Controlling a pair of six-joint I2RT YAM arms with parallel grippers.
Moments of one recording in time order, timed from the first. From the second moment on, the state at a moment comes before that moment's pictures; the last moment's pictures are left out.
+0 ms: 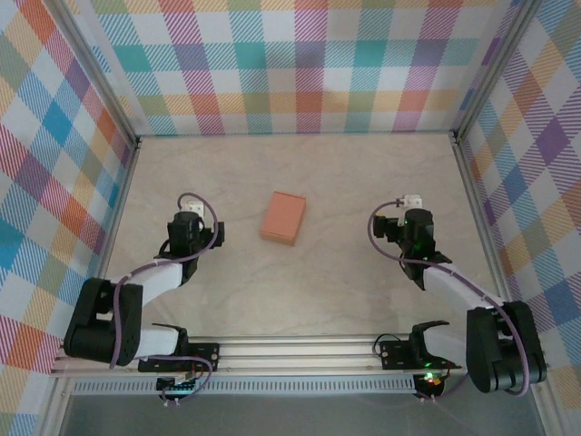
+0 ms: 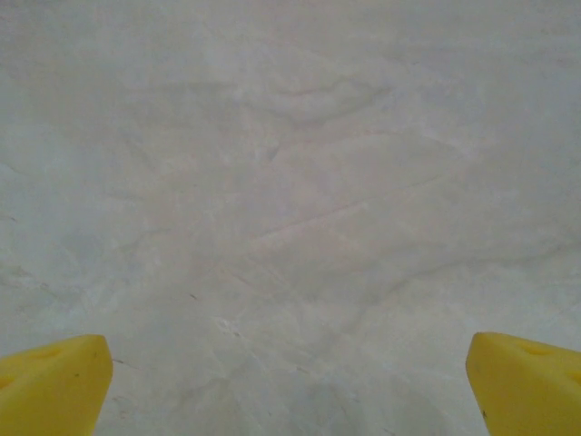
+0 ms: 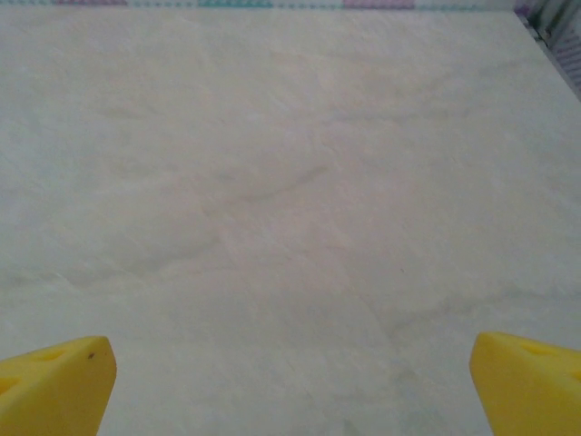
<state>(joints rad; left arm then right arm) -0.13 1.34 0.41 0.33 -0.20 -0.05 0.16 1.17 0.40 0.28 0.16 0.05</state>
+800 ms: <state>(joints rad) -0.05 1.57 0.41 0.67 -0.05 -0.08 -0.02 1.54 0.39 0.72 -0.13 0.06</state>
